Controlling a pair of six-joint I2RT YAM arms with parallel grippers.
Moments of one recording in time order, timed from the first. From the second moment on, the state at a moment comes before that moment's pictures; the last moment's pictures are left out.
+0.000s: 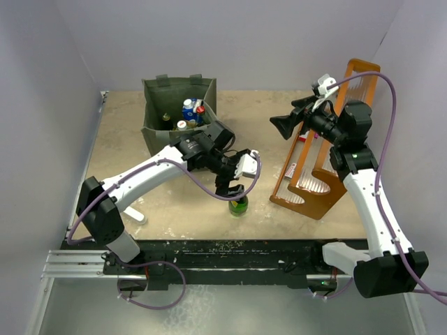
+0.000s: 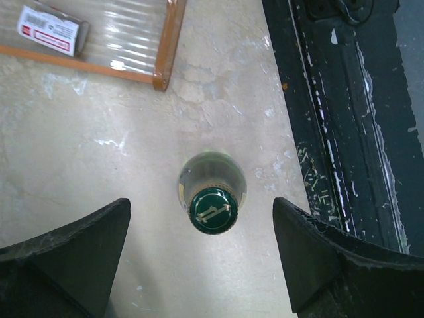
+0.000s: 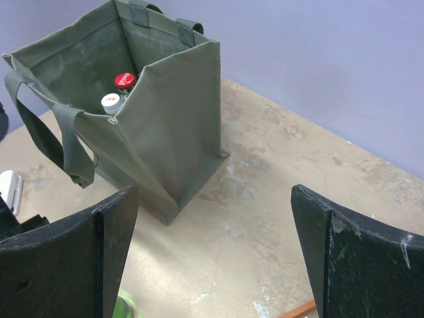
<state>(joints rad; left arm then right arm) -0.83 1.62 1.47 -0.79 0.65 0.74 0.11 1.12 1.15 -0.07 -0.62 0.03</state>
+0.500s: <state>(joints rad) -0.83 1.65 1.39 -0.74 0.66 0.74 0.11 1.12 1.14 -0.05 -0.62 0.05</state>
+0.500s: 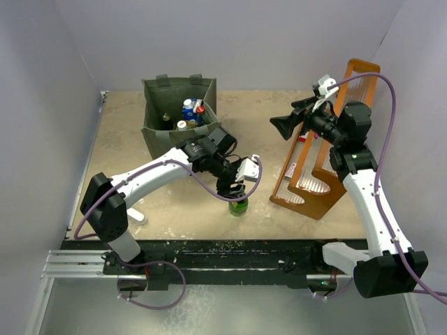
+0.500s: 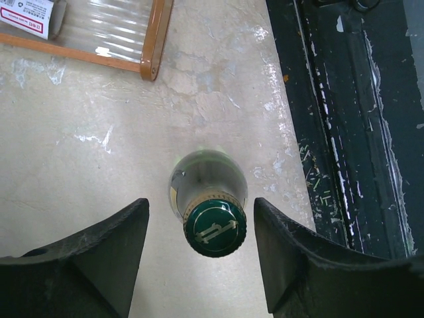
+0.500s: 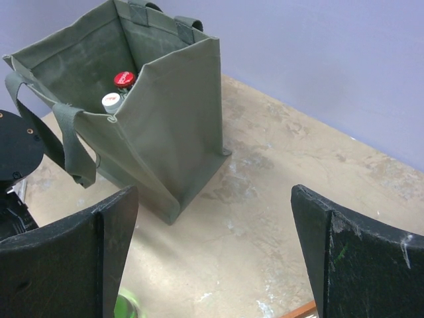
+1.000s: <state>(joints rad) -0.83 1.65 1.39 -0.72 0.67 0.74 0.11 1.12 1.12 -0.04 -0.63 0.06</state>
